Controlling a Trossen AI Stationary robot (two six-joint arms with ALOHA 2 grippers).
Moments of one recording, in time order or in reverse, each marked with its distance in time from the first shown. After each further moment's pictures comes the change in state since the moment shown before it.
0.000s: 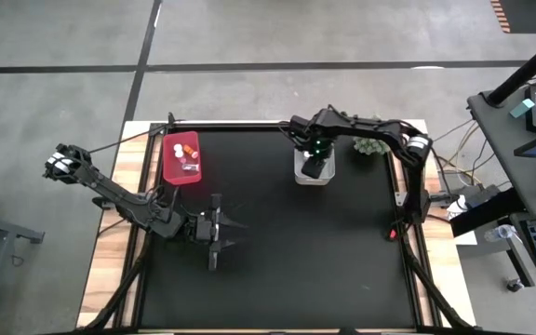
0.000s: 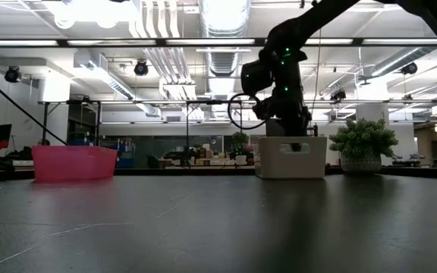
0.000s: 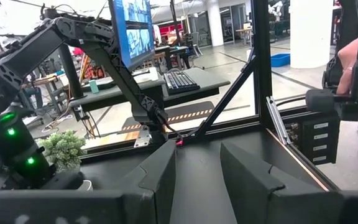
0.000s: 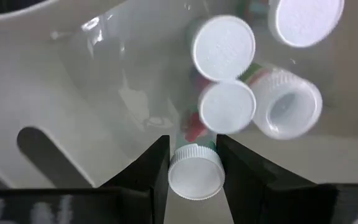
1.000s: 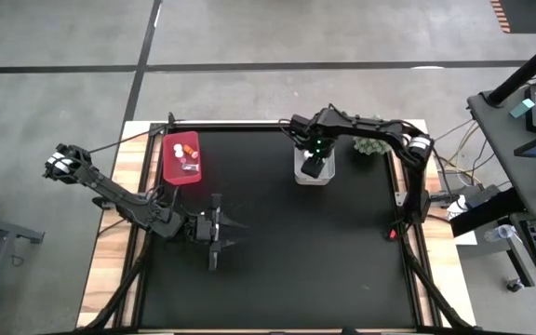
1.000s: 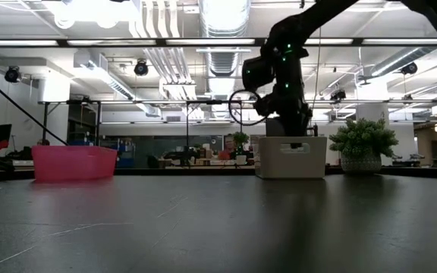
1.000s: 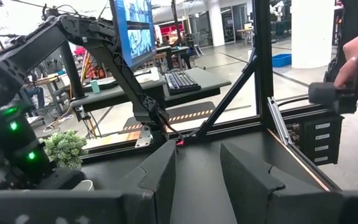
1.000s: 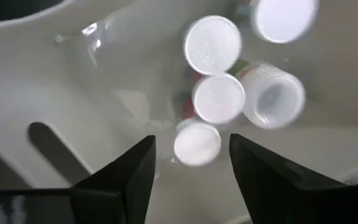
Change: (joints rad) left arm 0.000 0.000 0.001 0.000 -0.005 0.002; right arm 0.001 -0.023 -0.003 0.004 0.008 0.018
